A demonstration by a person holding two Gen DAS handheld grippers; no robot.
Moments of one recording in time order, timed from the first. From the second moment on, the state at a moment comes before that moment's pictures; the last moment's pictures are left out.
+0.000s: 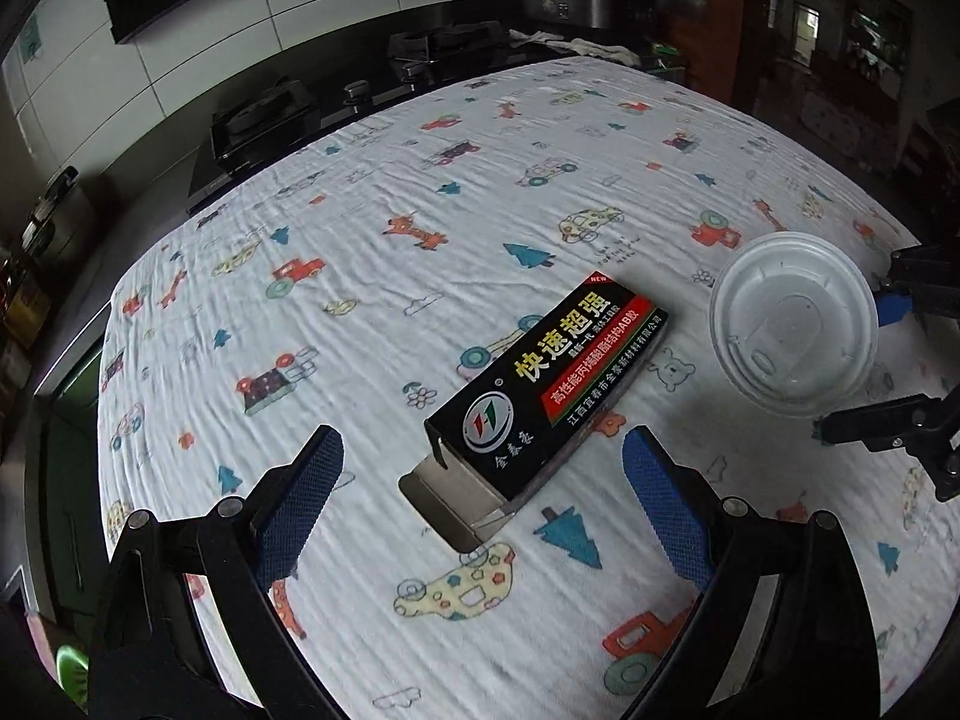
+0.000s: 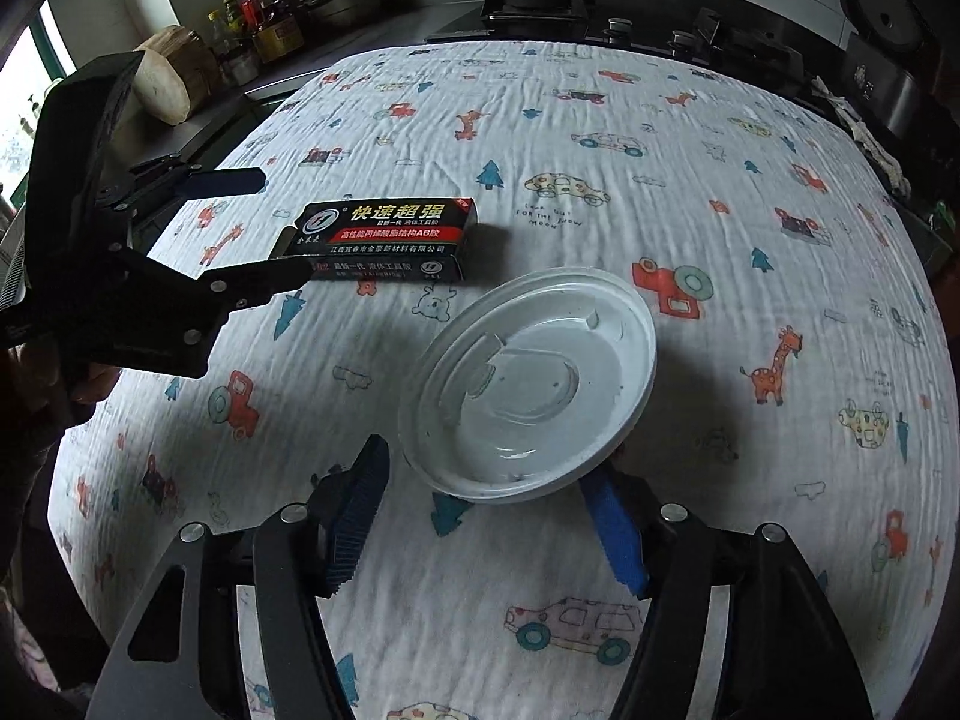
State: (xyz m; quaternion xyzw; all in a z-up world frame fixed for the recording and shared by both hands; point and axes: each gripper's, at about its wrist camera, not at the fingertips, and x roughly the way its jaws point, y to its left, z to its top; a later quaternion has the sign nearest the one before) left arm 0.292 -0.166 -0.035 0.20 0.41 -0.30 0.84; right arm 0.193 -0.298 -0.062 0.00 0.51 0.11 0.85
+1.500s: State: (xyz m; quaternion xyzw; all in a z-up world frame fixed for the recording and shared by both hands) left arm 0.302 -0.203 -0.052 0.23 0.41 -0.37 0.80; right arm 0.228 -0.297 -0.074 -0.04 0.51 0.09 0.85
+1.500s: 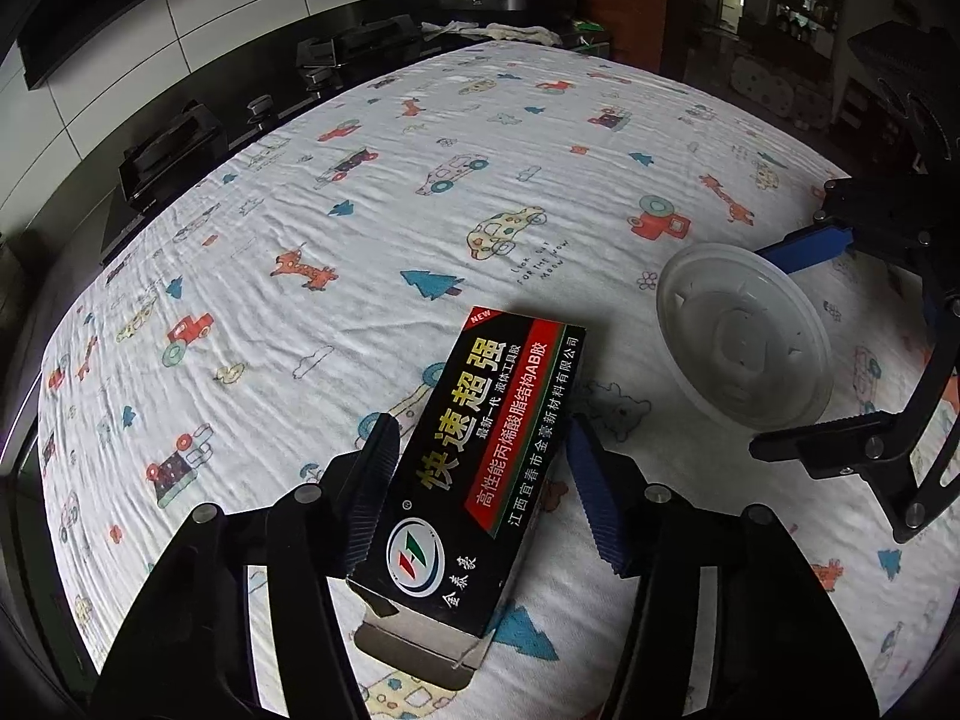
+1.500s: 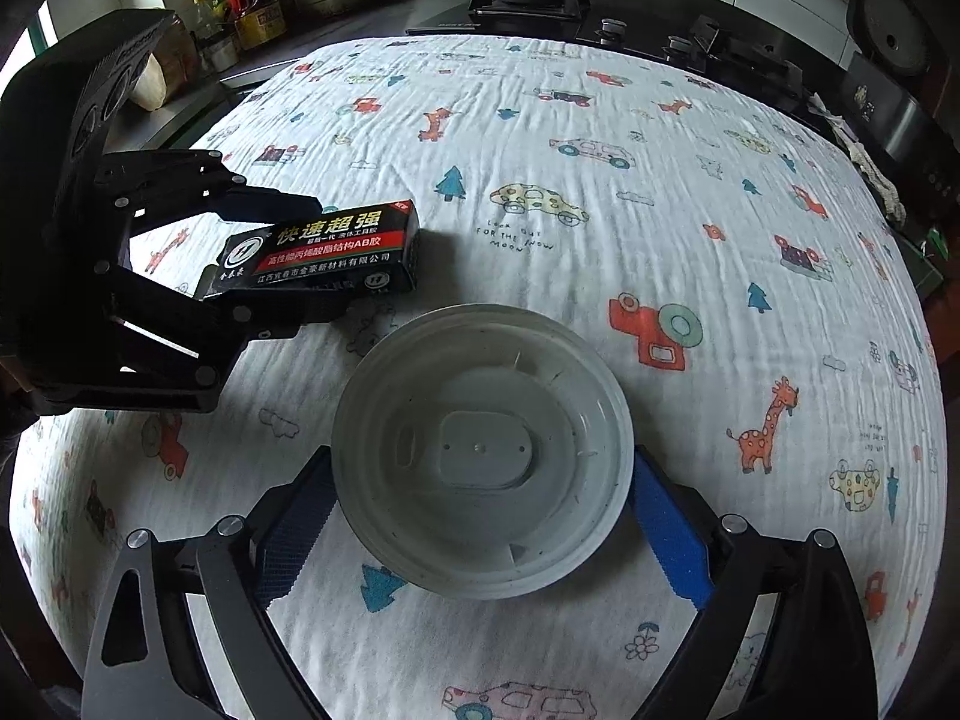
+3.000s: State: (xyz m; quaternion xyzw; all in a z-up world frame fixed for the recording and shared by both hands) left arm 0.215 0.292 -0.029 -0.07 0.46 0.07 0.88; right arm 0.225 0.056 -0.010 -0.09 0.44 0.36 0.82
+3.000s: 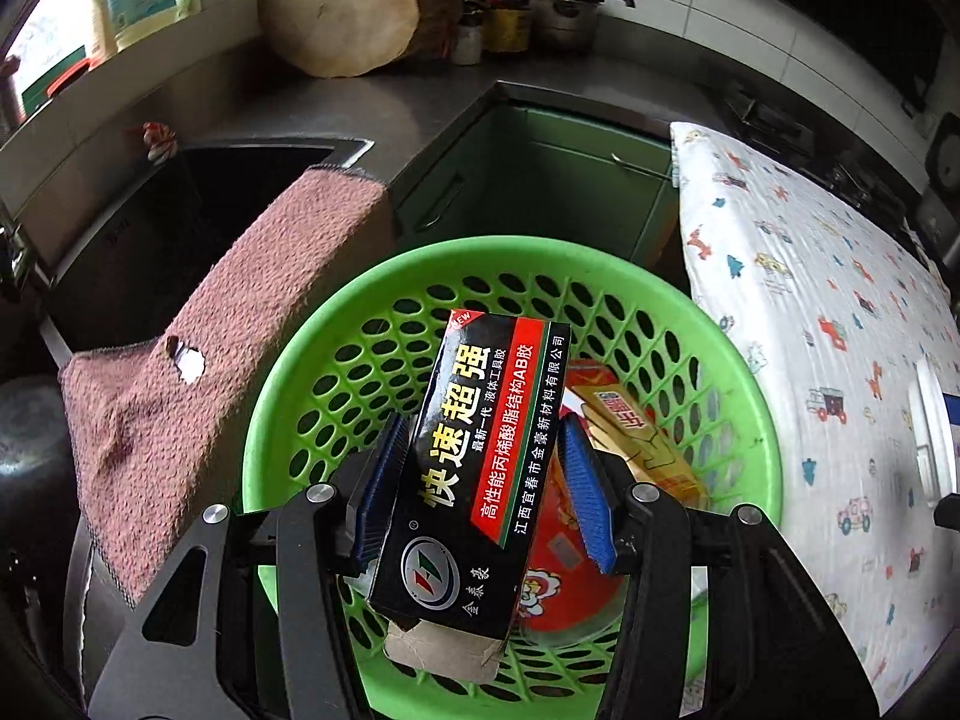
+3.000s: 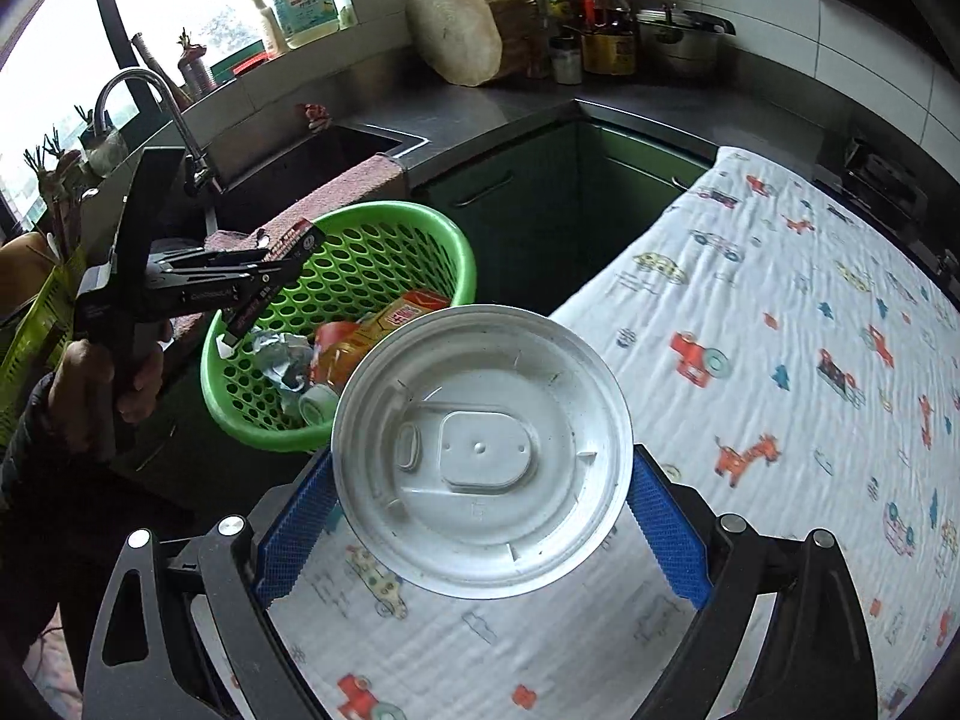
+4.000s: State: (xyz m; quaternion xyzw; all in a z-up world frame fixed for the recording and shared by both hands) left arm 0.162 0.341 -0.024 -0.15 0.43 0.11 0.88; right arm 0.256 0.195 -0.044 -0.09 0.47 0.42 0.77
